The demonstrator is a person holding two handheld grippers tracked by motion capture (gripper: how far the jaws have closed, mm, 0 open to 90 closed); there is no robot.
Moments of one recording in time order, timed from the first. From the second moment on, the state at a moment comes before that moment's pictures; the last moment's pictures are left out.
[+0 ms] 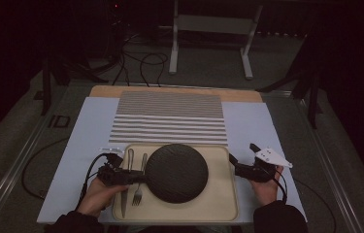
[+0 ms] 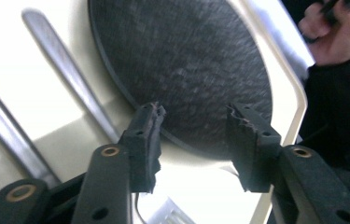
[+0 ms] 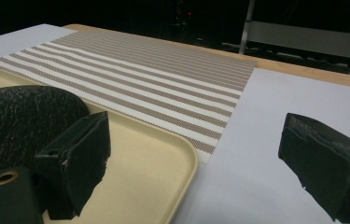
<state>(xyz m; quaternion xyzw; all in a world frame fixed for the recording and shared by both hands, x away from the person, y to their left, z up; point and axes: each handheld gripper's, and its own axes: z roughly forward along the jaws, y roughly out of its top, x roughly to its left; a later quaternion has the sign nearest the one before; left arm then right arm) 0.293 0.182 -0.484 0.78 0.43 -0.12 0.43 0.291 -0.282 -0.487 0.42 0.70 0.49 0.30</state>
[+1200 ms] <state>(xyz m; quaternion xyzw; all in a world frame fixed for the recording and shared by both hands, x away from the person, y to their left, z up) 0.290 0.226 -0.429 0.72 0.42 0.20 0.52 0.286 -0.281 -0.483 0.41 0.71 0.51 0.29</state>
